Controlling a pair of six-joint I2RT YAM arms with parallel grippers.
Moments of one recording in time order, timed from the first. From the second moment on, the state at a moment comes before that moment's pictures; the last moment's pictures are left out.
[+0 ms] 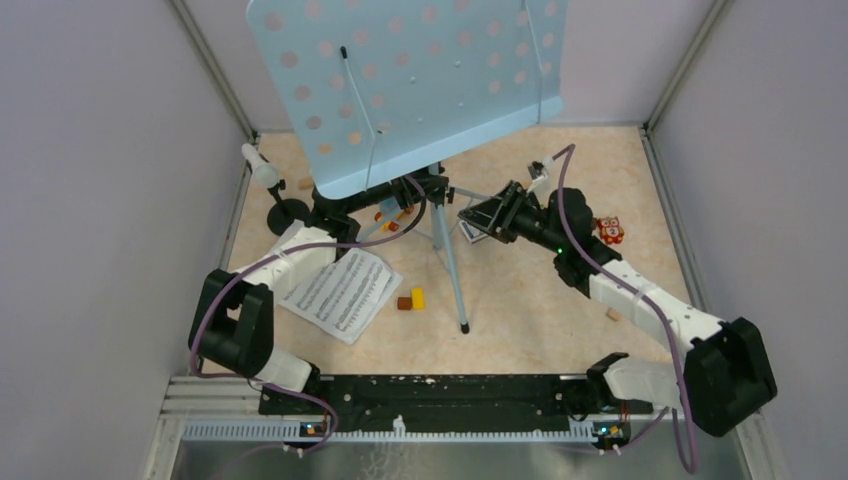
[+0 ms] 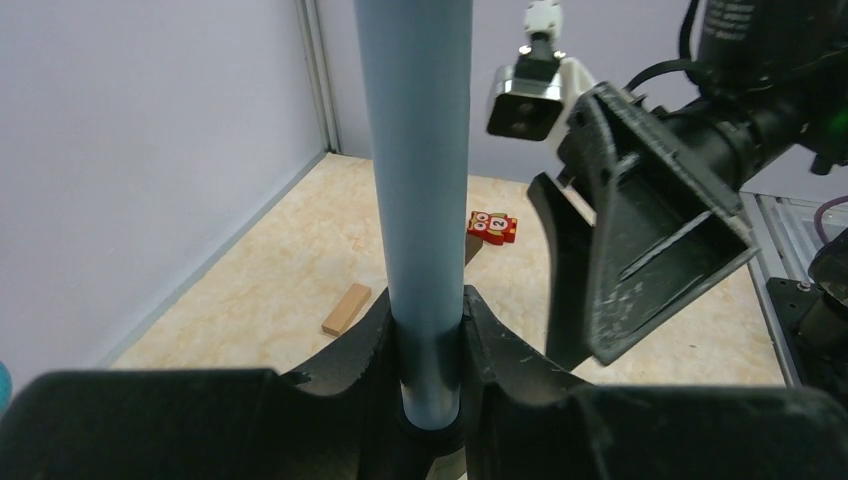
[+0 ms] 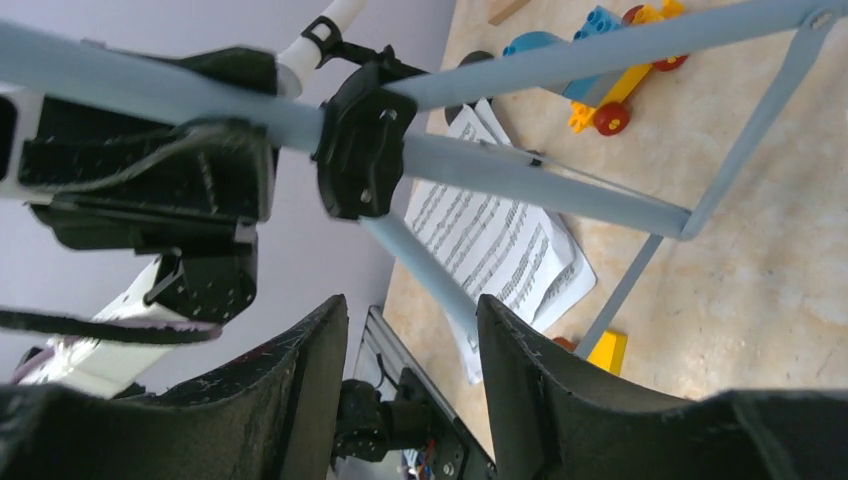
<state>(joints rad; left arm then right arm) -0.39 1.49 0.95 0.83 0.86 -0.18 0.51 1.12 0.73 0.25 -0.37 1.04</state>
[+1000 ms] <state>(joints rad) -0.39 1.51 0.96 0.86 0.88 -0.19 0.41 1.53 0.92 0.62 -0.71 1.06</state>
